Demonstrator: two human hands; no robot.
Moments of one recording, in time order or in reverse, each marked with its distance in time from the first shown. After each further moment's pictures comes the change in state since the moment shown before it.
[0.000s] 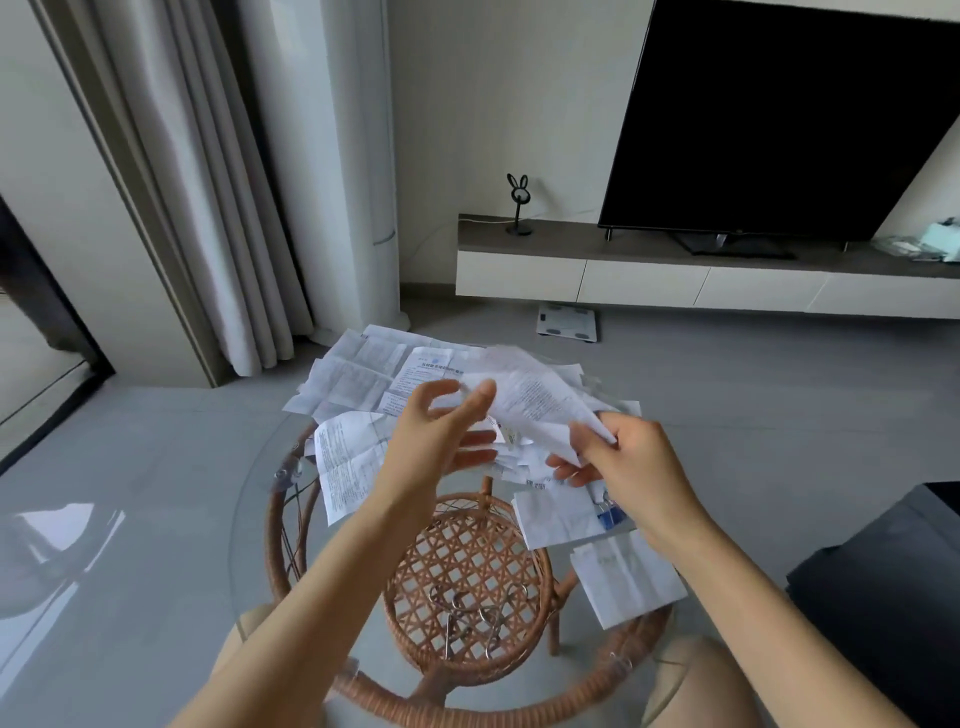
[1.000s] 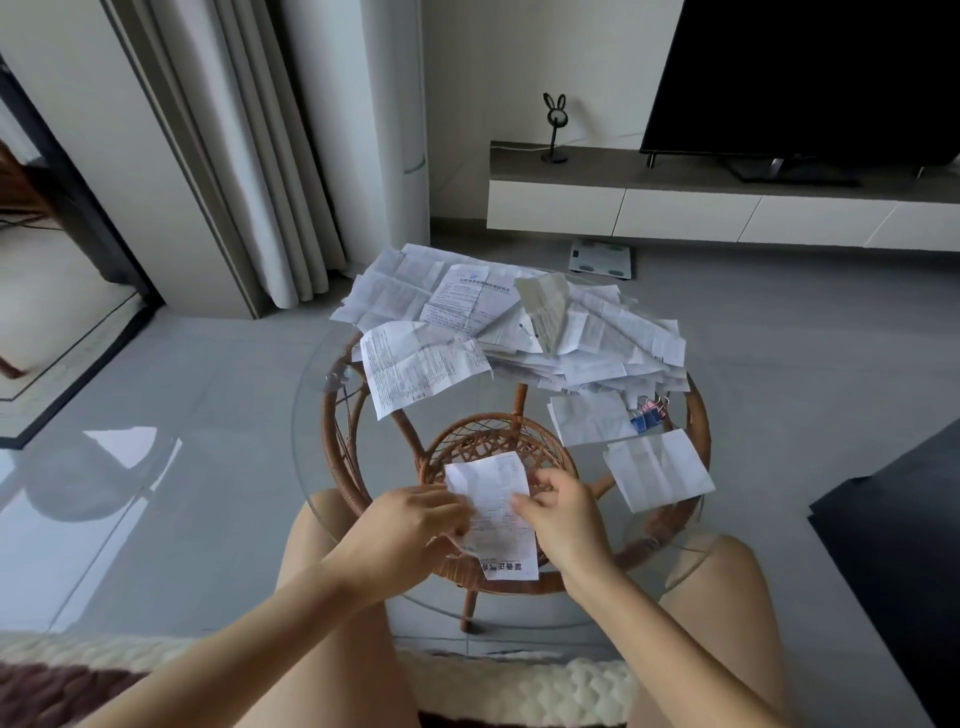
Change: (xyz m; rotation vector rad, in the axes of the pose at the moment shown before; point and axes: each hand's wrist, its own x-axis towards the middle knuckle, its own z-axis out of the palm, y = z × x) left_hand -0.078 -0.127 -0.105 1.216 -0.426 0.812; right_hand -0.093 0.076 0.112 -0.024 -0.025 0.362
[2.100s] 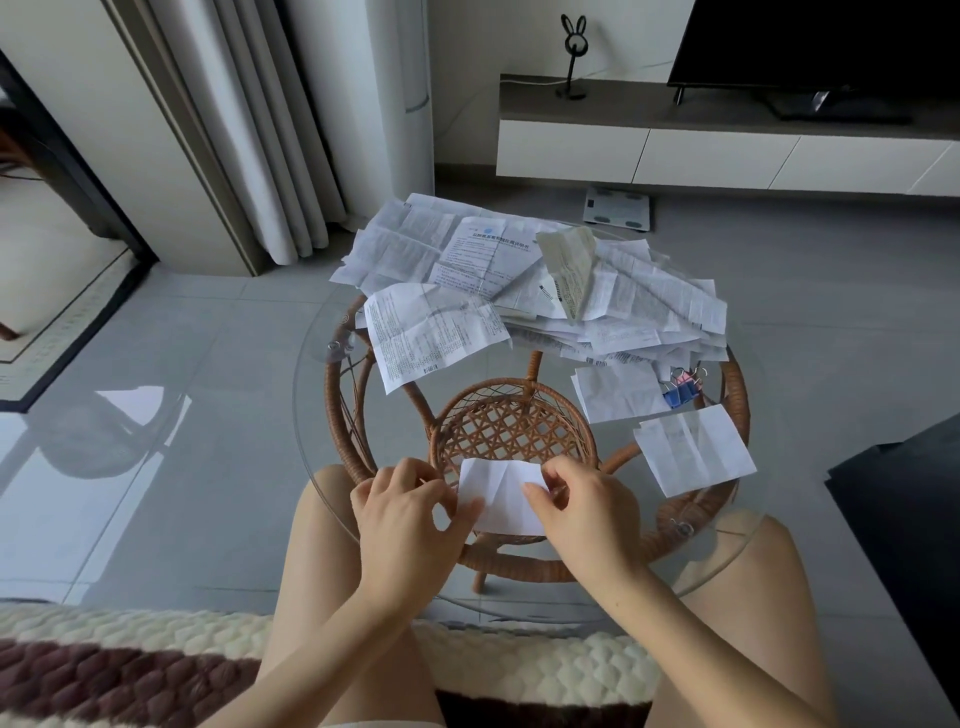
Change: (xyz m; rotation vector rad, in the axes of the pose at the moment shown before) left_hand -0.012 0.007 0.040 0.109 0.320 -0.688; right_hand 0.005 0.017 0.002 -0.602 0.209 -0.517
